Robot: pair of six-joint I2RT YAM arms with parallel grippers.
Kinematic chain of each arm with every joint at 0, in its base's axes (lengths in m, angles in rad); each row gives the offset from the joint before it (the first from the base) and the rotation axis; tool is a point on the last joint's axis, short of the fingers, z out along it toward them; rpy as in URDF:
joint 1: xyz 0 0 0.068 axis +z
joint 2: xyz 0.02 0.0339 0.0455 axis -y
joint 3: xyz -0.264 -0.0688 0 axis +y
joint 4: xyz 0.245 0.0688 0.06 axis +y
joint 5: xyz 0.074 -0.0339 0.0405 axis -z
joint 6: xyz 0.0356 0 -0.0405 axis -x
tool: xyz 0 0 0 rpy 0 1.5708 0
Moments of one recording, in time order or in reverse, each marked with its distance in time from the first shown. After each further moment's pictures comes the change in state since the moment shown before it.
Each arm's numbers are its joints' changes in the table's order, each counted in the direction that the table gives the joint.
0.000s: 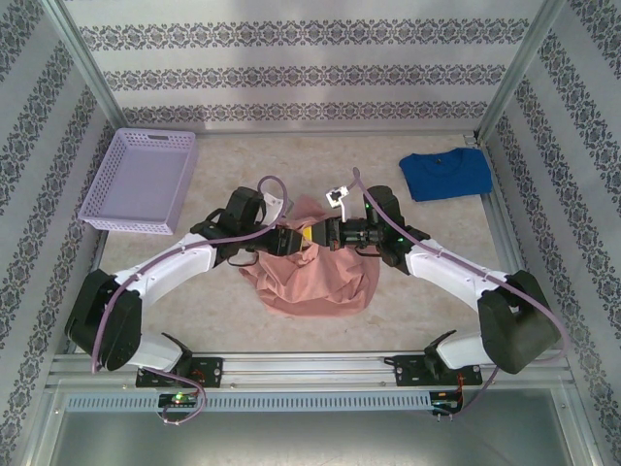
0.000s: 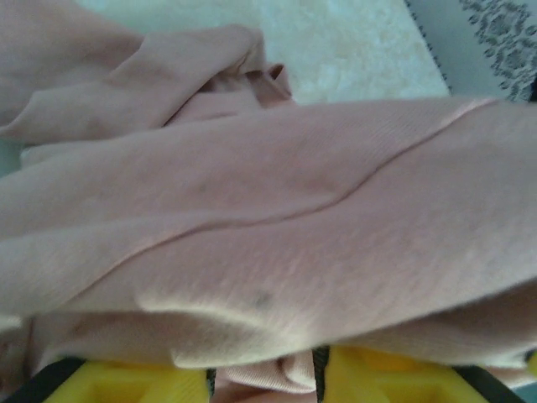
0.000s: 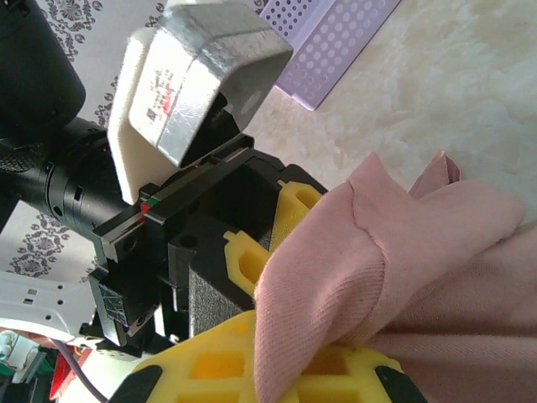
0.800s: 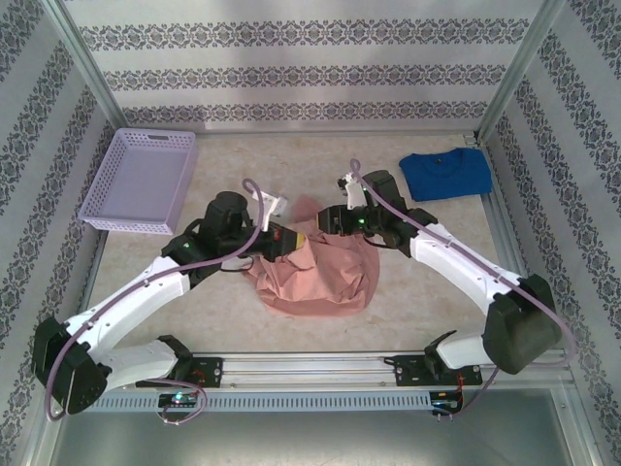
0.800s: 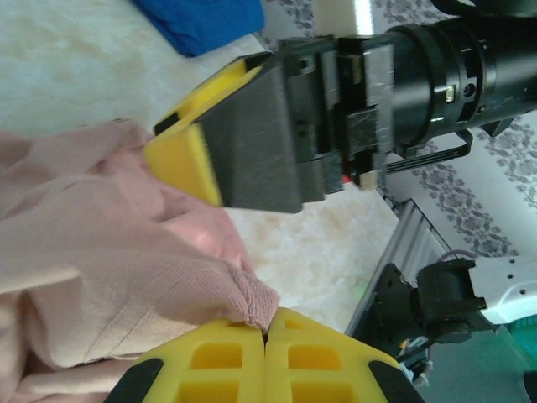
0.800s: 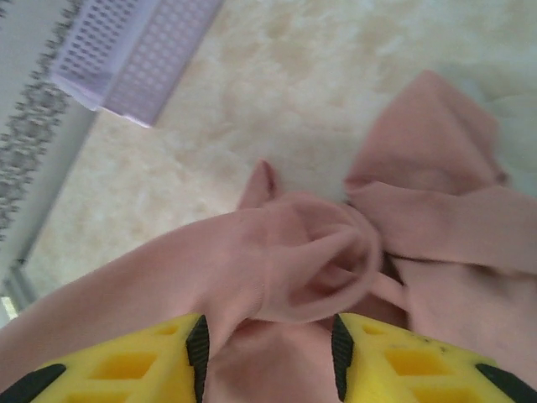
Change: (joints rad) left arm -0.136 0.262 -0.019 0.026 -0.045 0.086; right arm -0.018 0.030 -0.221 0.533 0.404 0.172
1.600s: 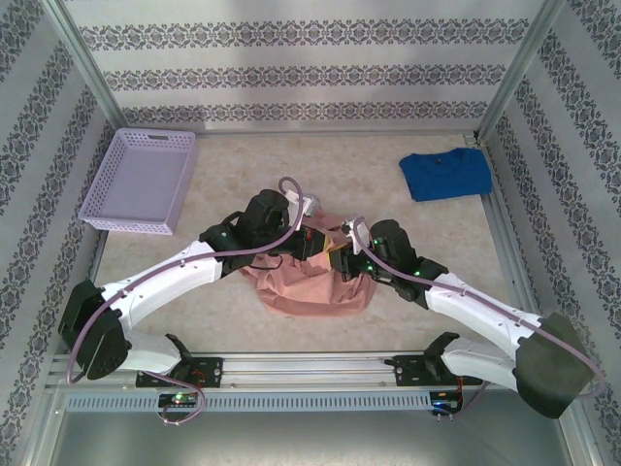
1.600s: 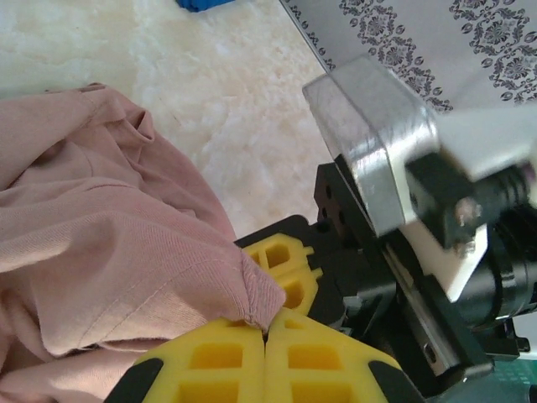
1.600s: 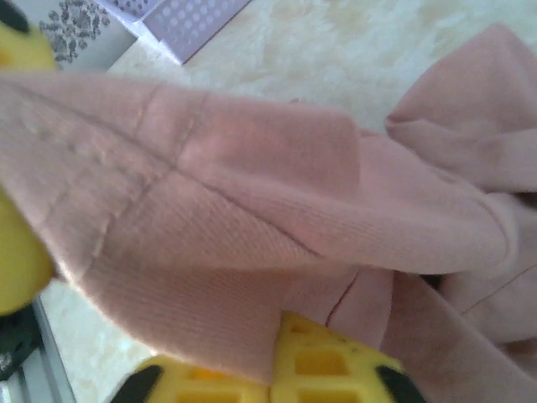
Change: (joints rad) left arm -0.107 -0.198 -0.114 0.005 -0.109 0.082; right arm 0.121 0.257 0.437 -0.341 0.030 0.096
